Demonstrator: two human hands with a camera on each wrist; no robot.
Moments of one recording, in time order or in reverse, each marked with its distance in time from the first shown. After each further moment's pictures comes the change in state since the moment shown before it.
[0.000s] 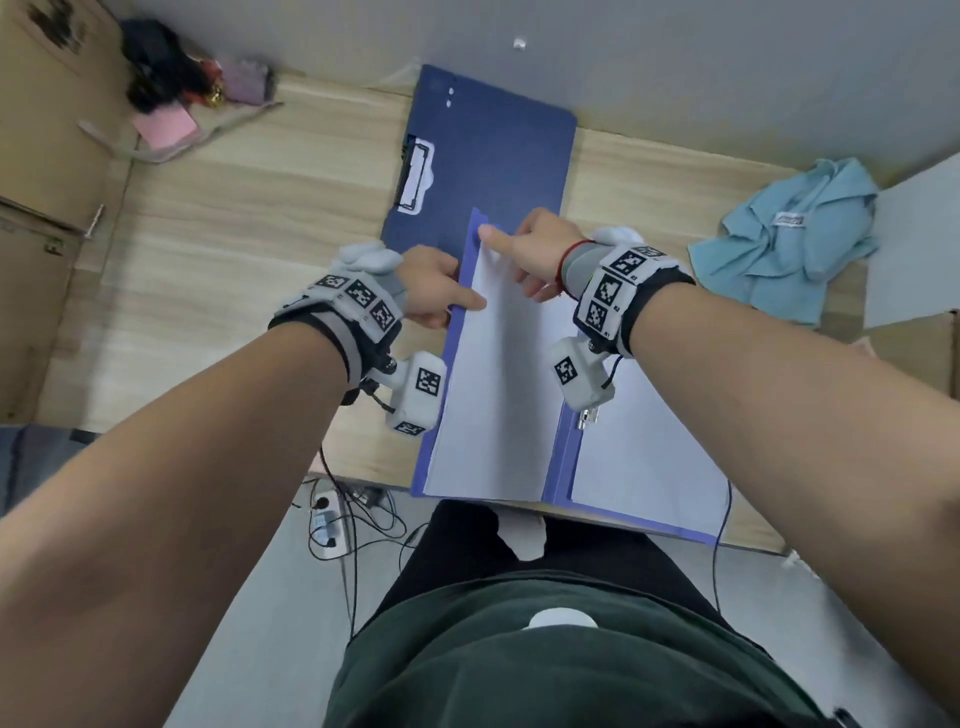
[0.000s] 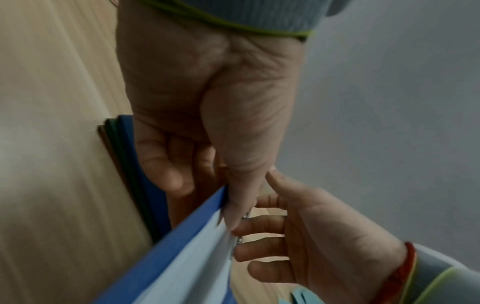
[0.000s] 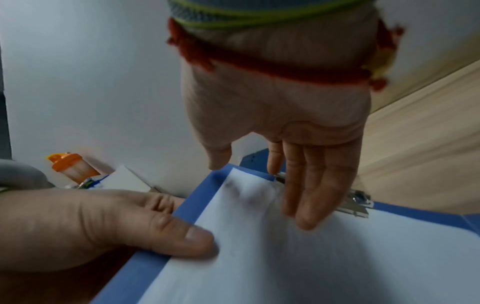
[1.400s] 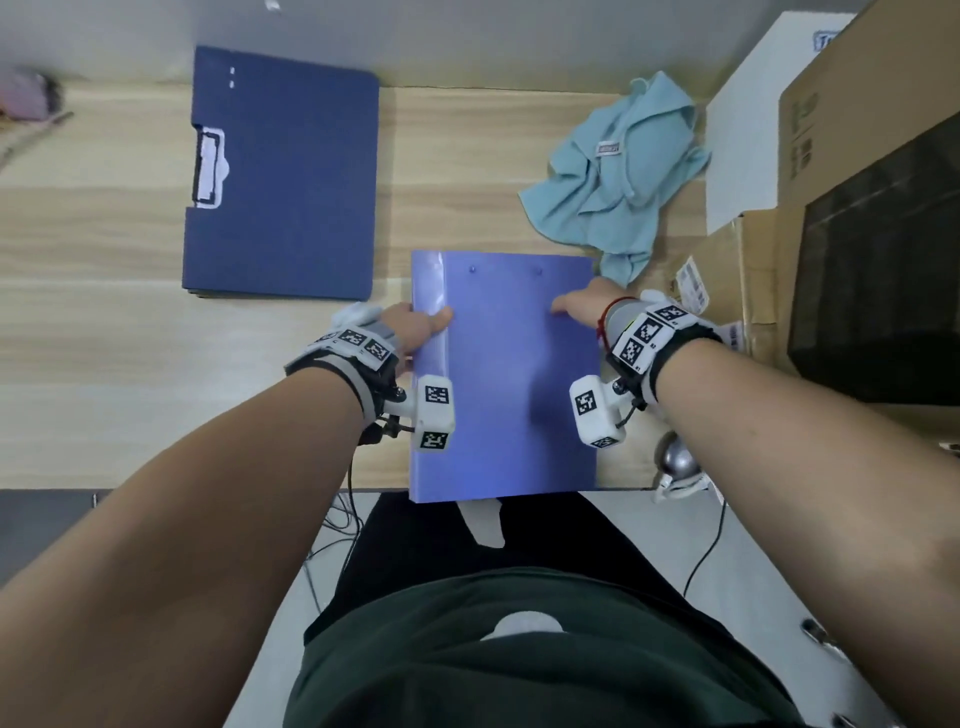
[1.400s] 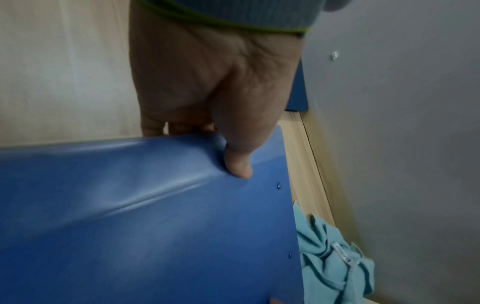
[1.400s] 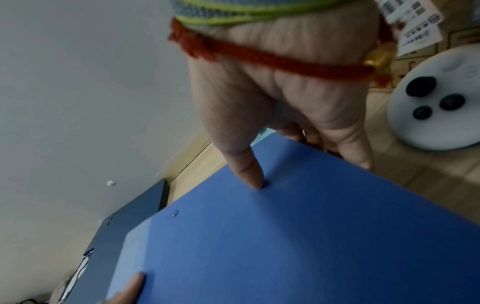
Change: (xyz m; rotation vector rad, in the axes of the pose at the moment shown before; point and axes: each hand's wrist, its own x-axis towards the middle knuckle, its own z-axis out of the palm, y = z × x) left_hand 0.059 0.055 0.217 -0.381 0.030 -0.311; right_hand -0.056 0.275 -0.125 0.047 0.104 0.438
